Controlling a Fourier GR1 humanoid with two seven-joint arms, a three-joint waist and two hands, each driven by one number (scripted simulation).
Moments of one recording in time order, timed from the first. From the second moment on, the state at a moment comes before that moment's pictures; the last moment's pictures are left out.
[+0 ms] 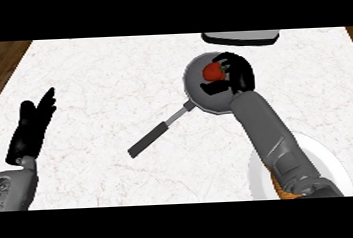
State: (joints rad) left arm -0.21 0.31 0.12 -1.30 -0.13 0.02 0.24; right arm -0.96 0.00 -0.30 -0.35 0.72 -0.53 0.02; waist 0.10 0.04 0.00
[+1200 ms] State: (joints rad) left arm -0.19 0.33 0.17 -1.29 -0.12 0.03 0.25; right arm -1.00 -0.05 -0.54 -0.30 0.39 -0.71 -0.36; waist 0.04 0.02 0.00
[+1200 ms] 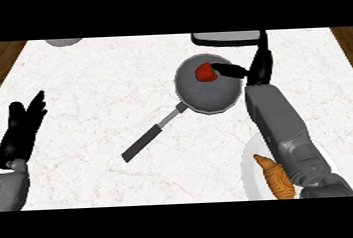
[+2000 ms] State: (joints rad) left arm -0.10 0.32 0.20 -1.34 -0.13 0.05 0.26; right arm -0.55 -0.24 -0.50 -0.77 0.25 -0.27 -0.31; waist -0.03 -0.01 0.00
